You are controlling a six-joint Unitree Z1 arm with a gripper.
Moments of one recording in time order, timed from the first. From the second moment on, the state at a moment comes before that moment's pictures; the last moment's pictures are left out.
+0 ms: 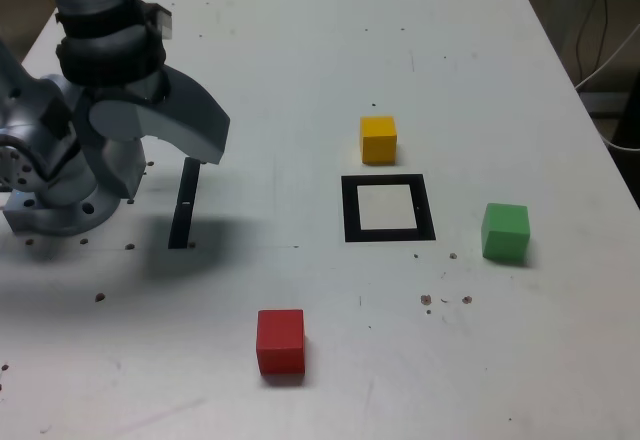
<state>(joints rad) -0.20 1.23 -0.74 1.06 -0.06 -0.18</state>
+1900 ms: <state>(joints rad) -0.78 1.73 -1.19 1.06 -0.11 -0.55</state>
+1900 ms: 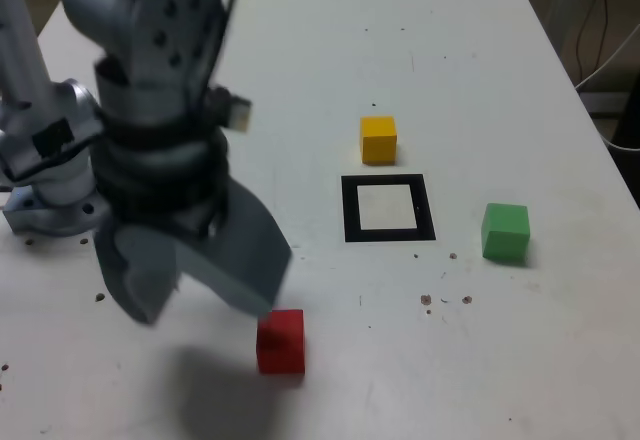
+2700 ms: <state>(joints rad) -0.78 1.85 -1.17 0.93 0.01 -0.82</state>
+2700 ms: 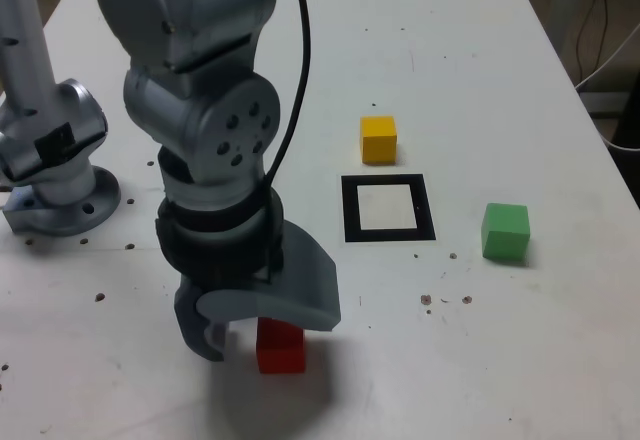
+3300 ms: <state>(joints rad) -0.80 1.95 -1.23 0.91 -0.01 -0.81</state>
